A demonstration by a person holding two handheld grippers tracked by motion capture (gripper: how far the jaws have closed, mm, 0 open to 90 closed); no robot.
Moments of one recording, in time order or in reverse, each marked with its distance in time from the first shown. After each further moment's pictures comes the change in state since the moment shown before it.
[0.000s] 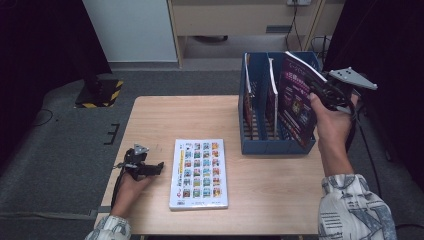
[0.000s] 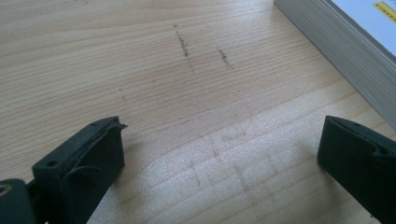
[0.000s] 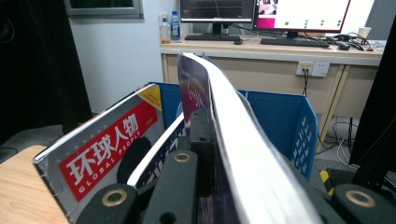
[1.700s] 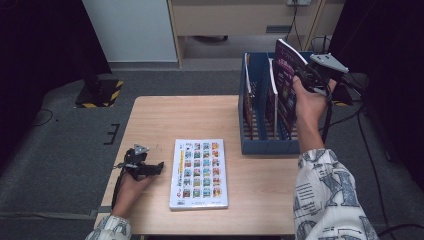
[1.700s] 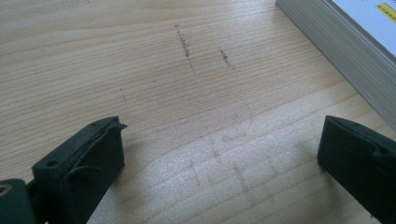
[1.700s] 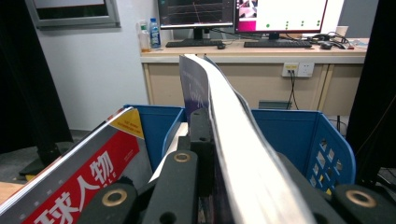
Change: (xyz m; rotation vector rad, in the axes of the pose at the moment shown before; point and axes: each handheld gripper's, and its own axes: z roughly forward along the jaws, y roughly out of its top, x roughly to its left) left arm -0.001 0.000 0.000 0.001 0.007 -0.004; right arm 0.010 0.005 0.070 -0.030 -0.085 0.048
